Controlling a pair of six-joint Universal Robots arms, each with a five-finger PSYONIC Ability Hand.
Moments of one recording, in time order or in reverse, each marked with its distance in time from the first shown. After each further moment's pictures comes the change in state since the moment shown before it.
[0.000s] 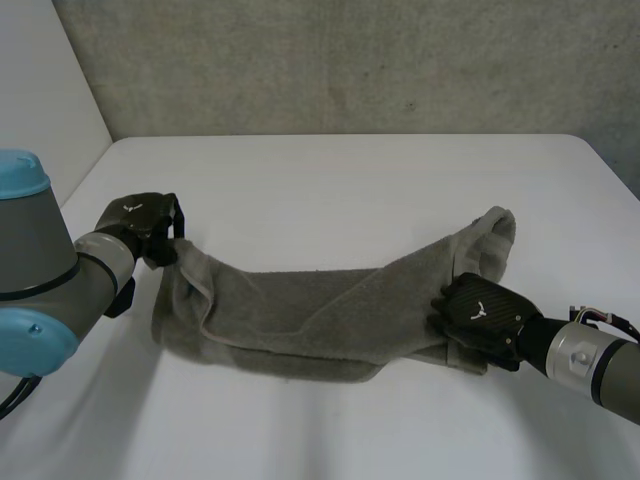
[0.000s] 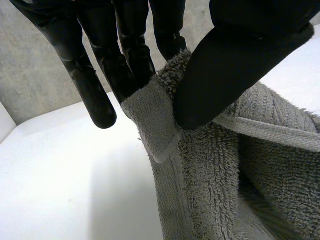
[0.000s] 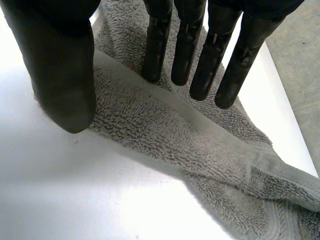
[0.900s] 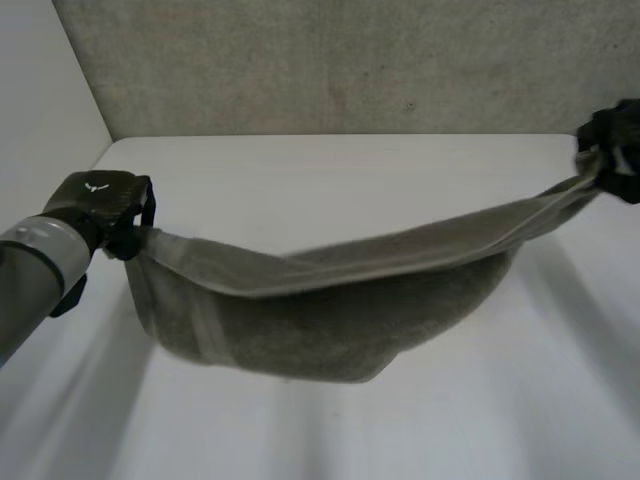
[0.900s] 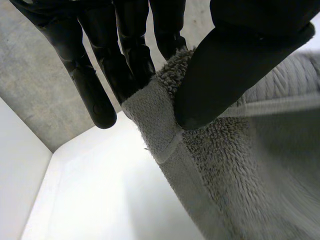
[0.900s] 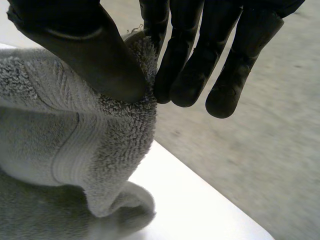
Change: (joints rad) left arm 0.018 0.290 -0.080 -0.180 0.002 0.201; right arm -0.294 -0.408 -0.279 0.091 -0.006 0.984; left_hand 0.000 0.000 0.000 0.000 0.000; right_hand 0.702 0.703 0.730 0.743 0.770
